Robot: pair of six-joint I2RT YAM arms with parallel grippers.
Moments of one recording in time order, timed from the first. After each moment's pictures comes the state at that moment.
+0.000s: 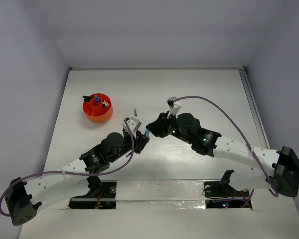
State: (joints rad) left arm -0.97 0.73 0.44 0.08 -0.15 -0.34; right arm 1.00 1.22 0.86 0.10 0.06 0.63
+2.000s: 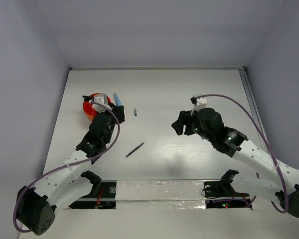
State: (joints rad) left arm -0.60 0.85 0.54 0.23 -0.38 -0.50; right arm 0.78 0.95 0.88 -0.33 0.19 0.47
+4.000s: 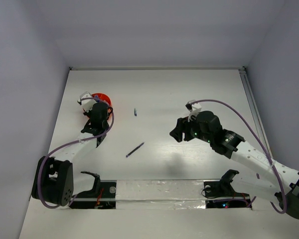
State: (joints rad) left arm -0.27 1.20 0.57 0.20 -0.65 -0.61; right arm 0.75 0.96 0.75 -0.28 -0.06 0.42
